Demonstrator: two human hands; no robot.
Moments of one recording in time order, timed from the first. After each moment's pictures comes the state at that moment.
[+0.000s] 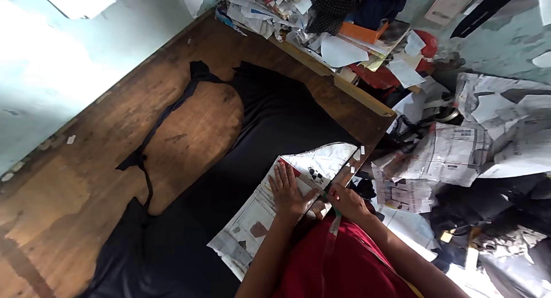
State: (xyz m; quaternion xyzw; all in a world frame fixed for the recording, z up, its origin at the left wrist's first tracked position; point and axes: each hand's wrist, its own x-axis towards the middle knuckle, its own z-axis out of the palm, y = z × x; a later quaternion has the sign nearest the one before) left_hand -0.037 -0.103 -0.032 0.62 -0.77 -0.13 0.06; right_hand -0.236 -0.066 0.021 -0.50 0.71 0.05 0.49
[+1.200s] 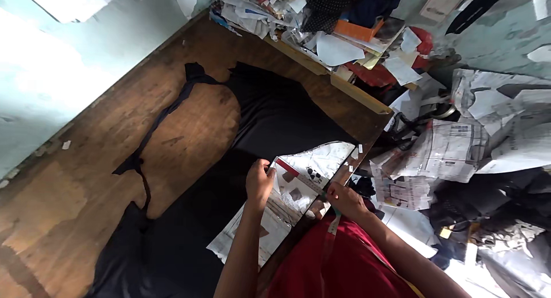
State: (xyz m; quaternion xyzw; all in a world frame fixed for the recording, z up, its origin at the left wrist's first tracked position) left_hand 0.019 -0.185 0.019 0.69 -0.64 -0.35 0.05; right_hand -0.236 -0.069 0.023 -0.49 0.72 0.06 0.49
